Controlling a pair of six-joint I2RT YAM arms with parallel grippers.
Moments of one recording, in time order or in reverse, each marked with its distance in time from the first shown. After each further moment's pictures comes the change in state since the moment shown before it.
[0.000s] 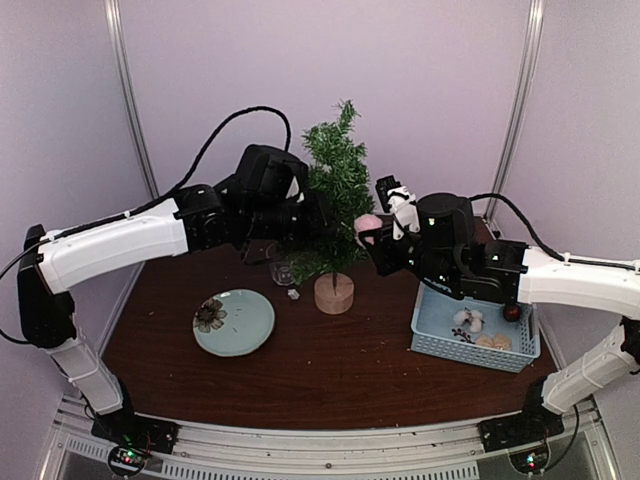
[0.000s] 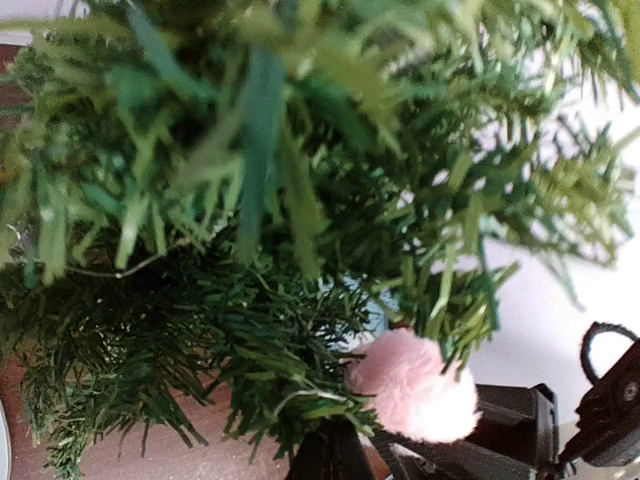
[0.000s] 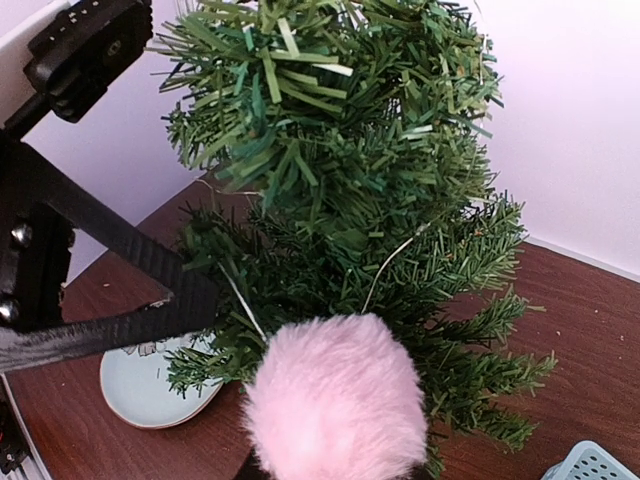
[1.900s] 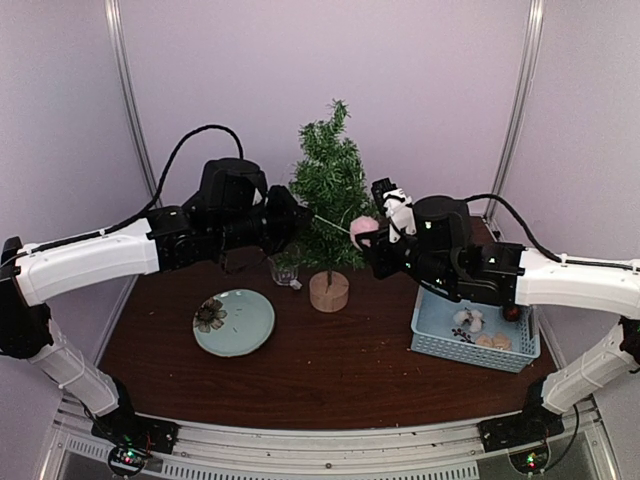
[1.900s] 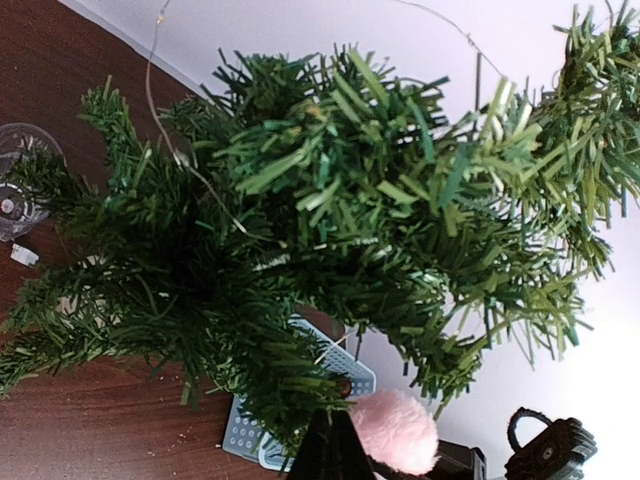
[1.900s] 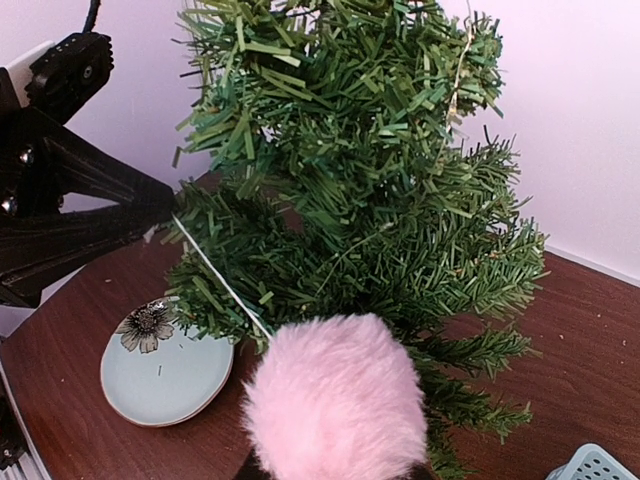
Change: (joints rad) left arm 0.056 -0.172 -0.268 0.241 -0.073 -0.276; right arm 0.010 0.011 -0.002 0.014 0.011 -0.011
